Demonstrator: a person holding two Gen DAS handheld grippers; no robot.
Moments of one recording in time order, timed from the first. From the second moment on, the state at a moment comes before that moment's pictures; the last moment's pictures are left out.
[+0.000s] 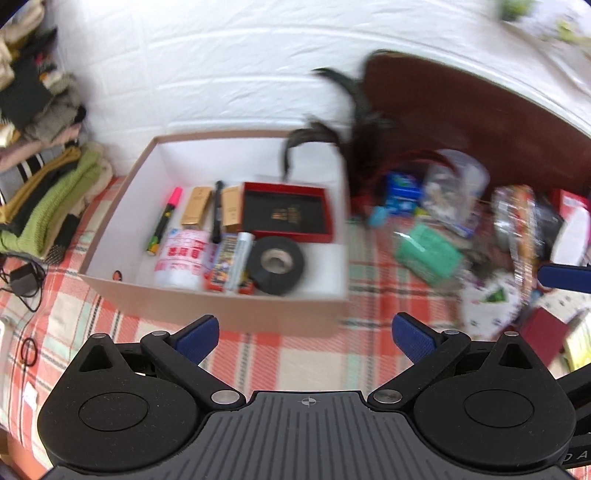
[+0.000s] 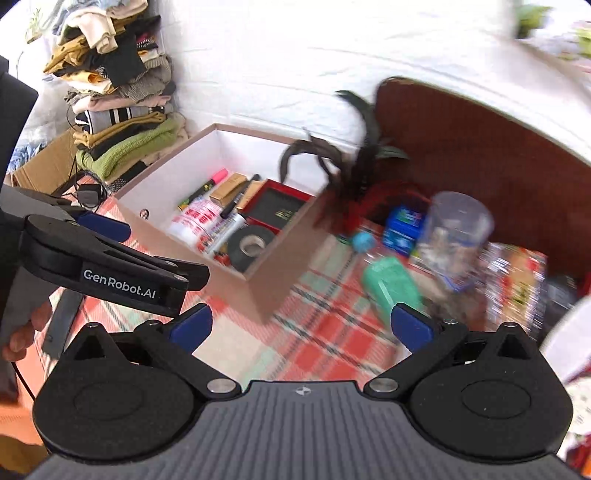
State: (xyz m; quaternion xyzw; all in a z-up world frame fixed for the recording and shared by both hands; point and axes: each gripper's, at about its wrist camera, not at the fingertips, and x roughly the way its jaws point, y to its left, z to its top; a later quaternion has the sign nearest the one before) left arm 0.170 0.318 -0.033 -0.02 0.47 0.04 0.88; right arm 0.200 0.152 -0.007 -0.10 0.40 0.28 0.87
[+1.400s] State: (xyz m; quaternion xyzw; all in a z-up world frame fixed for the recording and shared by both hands) left arm 0.082 0.030 -0.083 -0.02 0.55 0.00 0.84; right arm 0.094 -0.152 -0.064 -0.02 0.45 0.27 0.85
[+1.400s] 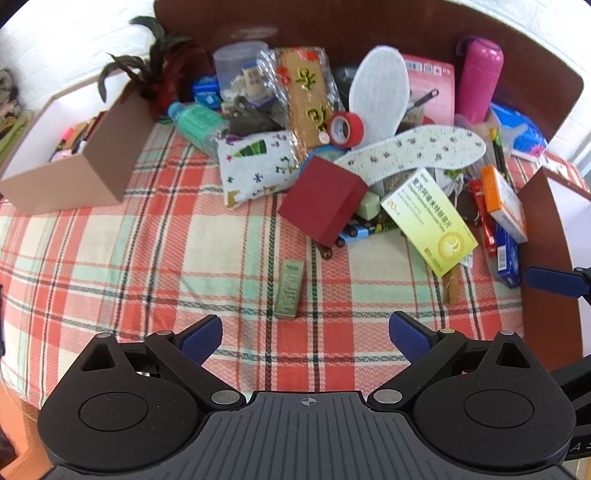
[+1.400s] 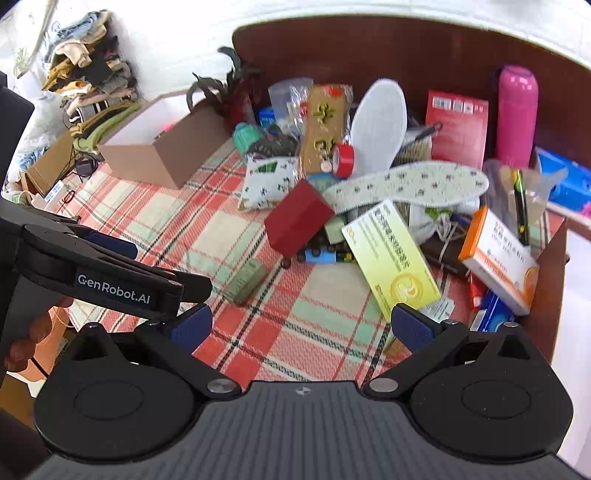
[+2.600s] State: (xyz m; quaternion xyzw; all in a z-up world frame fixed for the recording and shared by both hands) left arm 0.164 0.070 -0.201 -0.03 0.64 -0.04 0.77; right arm 0.220 -0.131 -0.159 -0.11 0.51 0.18 0.83
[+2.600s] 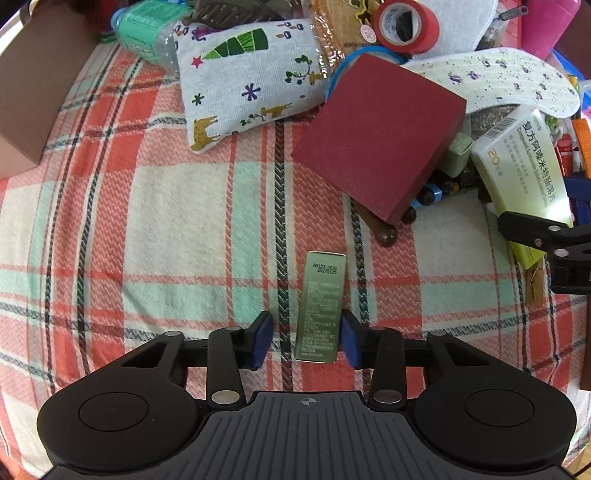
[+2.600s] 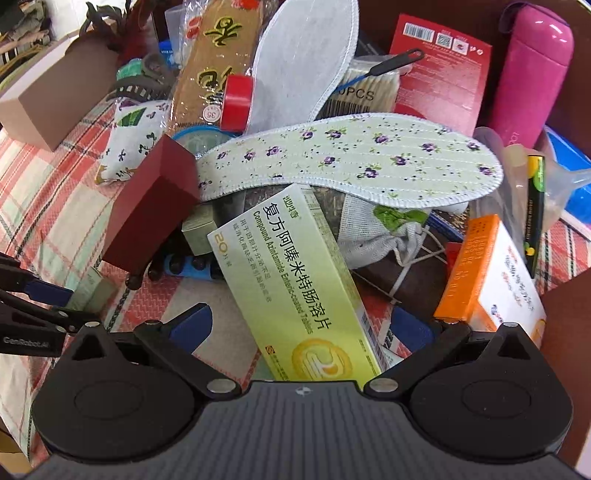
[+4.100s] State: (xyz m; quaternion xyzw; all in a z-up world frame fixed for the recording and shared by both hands) left arm 0.132 0.102 -0.211 -0.08 0.62 -0.05 0.78; right arm 0.178 -0.083 -0.190 -0.19 0.56 0.29 0.75
